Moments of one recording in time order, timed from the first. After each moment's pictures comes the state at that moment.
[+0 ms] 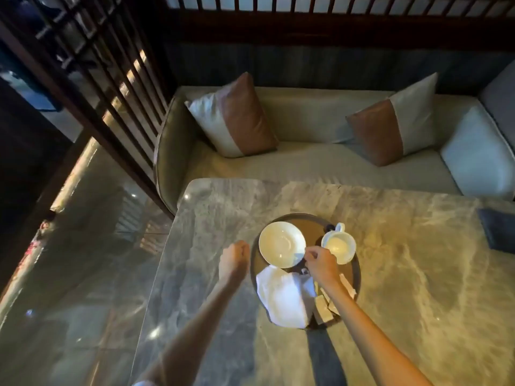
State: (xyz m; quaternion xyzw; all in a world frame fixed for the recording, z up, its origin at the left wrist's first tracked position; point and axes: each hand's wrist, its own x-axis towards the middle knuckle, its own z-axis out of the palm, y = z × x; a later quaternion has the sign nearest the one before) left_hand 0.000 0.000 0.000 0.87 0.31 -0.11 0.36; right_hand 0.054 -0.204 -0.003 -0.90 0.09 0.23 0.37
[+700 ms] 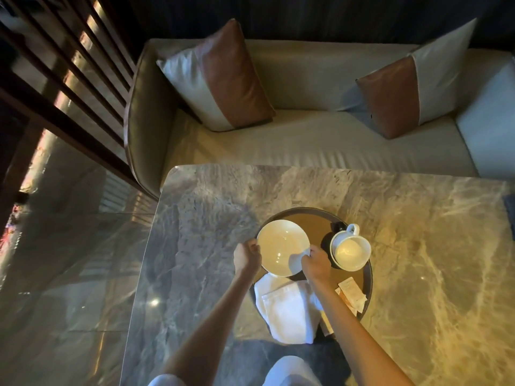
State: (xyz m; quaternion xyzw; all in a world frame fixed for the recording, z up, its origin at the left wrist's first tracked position) left_hand 0.068 -0.016 -0.081 0.78 0.39 -0.16 0.46; right_hand 0.098 -0.173 -0.080 -0.84 0.25 0.29 0.38
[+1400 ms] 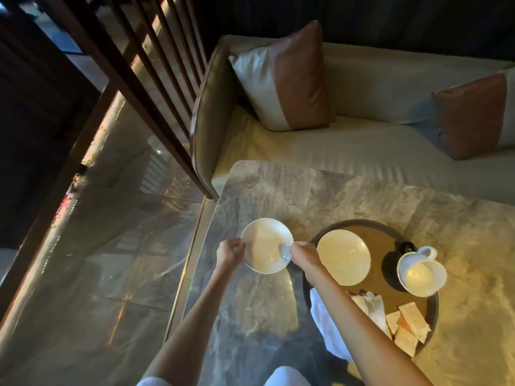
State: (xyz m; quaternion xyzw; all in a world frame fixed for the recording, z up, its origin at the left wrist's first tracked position) left_hand 0.005 0.164 -0.089 0.70 0.49 -0.13 0.51; right_hand 0.084 -0.005 -0.070 -0.78 0.18 0.42 0.42
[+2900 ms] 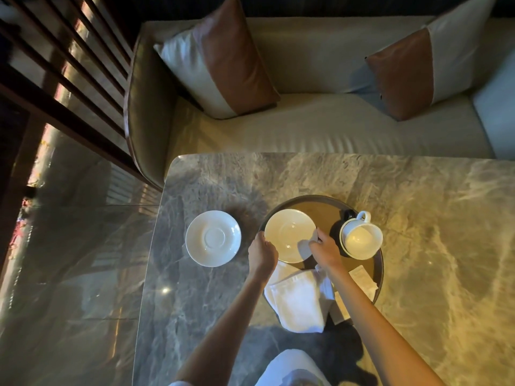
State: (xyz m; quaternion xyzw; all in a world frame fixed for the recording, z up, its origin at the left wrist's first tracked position) left_hand 0.058 -0.032 -0.087 0.79 0.37 -0.17 0.47; right_hand 0.107 -0.185 -0.094 -0.81 0.22 0.36 0.42
